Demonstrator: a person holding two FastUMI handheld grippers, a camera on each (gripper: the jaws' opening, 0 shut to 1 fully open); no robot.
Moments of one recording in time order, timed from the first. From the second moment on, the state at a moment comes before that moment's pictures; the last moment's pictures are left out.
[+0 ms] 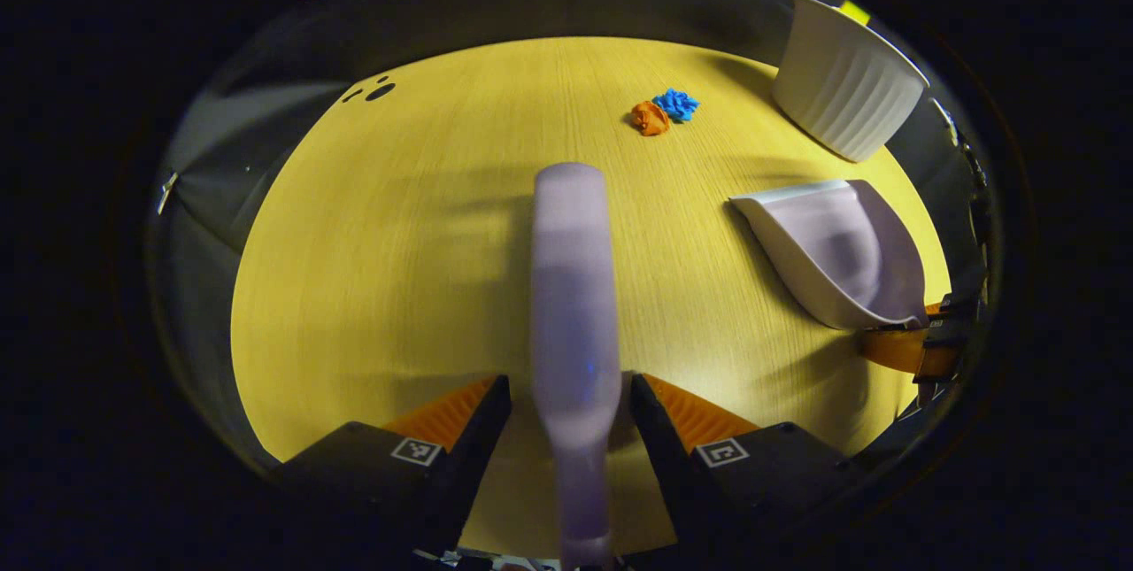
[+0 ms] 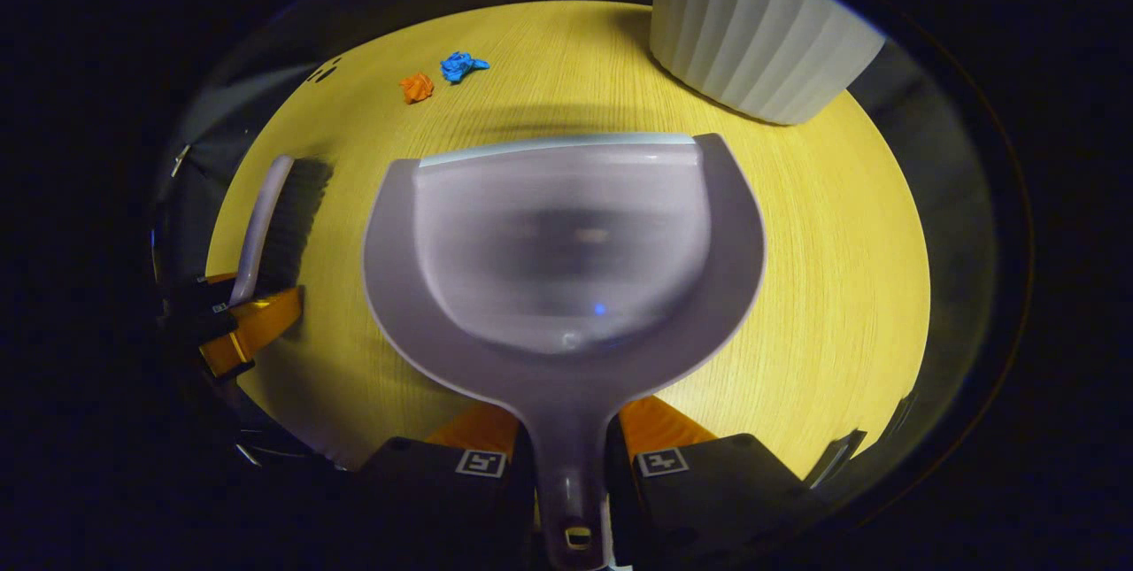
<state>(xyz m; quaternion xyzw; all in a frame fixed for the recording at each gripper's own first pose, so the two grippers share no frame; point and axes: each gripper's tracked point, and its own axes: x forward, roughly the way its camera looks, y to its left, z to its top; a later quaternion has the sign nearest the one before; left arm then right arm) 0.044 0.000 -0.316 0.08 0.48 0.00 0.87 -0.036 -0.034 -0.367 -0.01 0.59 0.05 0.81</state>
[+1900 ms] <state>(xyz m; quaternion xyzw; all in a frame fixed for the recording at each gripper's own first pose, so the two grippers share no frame) 0.273 -0.037 -0.280 0.30 0.45 -0.21 0.81 0.025 -0.079 -0.343 -0.18 0.53 0.23 0.79</state>
